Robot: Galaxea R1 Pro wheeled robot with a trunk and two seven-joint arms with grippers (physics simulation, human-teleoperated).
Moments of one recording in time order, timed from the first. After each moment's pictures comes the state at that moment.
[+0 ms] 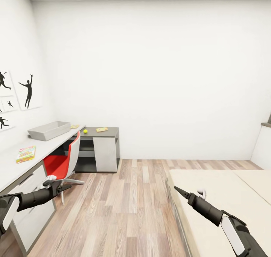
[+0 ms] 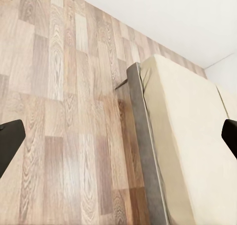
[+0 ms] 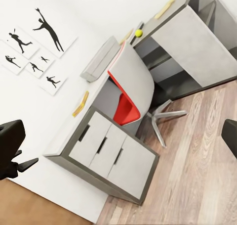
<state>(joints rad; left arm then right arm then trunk) -0.53 0.39 0.34 -0.82 0.17 0.79 -0.86 -0.34 -0.18 -0.19 -0.93 -0.58 0.48 0.89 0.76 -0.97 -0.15</state>
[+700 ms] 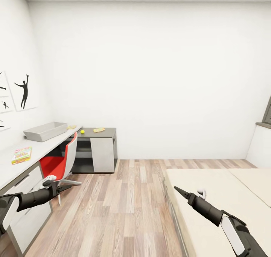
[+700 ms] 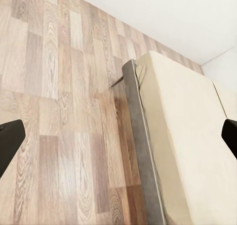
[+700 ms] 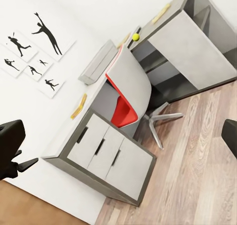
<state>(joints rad) -0.53 0.39 0.34 -0.82 0.17 0.79 -0.86 -0.34 -0.18 -0.19 -0.93 -0.58 0.48 0.89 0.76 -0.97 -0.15</state>
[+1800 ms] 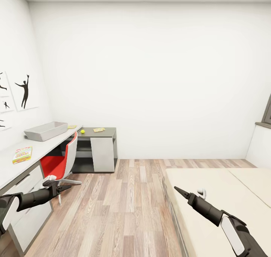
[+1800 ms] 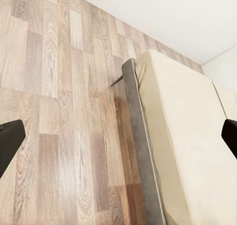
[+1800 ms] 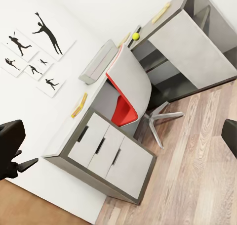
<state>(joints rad) -0.53 0.39 0.34 -0.82 0.17 0.79 -0.86 -0.34 -0.18 -0.19 -0.93 -0.58 0.48 0.89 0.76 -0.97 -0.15</state>
